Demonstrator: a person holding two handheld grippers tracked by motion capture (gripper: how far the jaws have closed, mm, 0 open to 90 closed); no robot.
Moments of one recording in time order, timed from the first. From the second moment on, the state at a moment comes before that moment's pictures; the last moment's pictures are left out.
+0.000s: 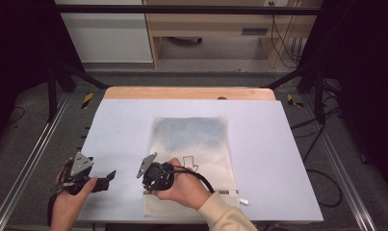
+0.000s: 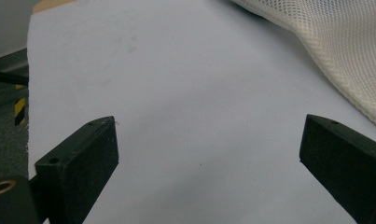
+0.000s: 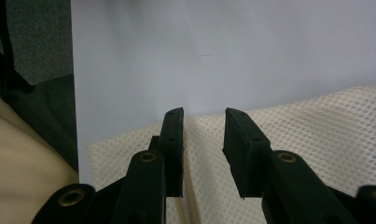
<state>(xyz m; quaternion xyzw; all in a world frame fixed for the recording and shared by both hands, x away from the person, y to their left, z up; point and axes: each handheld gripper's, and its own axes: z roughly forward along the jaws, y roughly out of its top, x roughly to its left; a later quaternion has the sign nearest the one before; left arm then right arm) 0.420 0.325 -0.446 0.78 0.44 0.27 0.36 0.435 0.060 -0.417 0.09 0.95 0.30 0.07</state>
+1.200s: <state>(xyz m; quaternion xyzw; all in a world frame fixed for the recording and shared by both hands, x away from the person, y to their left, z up) 0.381 0.274 -0.450 0.84 0.38 0.14 0.37 0.439 0.061 -0.434 0.10 0.94 0.32 0.01</state>
